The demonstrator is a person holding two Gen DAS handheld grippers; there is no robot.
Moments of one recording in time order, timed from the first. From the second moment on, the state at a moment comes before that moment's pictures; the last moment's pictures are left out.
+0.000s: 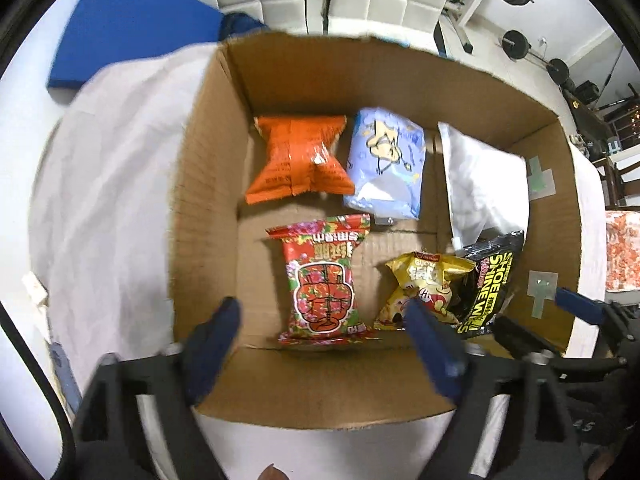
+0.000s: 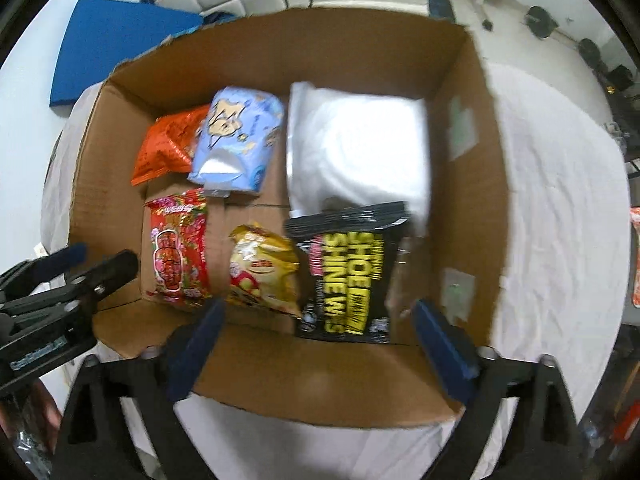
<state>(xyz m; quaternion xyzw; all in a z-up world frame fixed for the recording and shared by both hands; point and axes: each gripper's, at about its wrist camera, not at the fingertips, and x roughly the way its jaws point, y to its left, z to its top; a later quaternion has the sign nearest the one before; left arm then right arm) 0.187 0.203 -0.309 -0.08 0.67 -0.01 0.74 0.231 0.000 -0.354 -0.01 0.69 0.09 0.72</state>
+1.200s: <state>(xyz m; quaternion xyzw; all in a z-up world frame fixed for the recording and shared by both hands) 0.085 0.170 -0.078 -0.06 0.50 0.00 0.86 0.089 -0.098 -0.094 0.01 0.54 0.08 0.84</state>
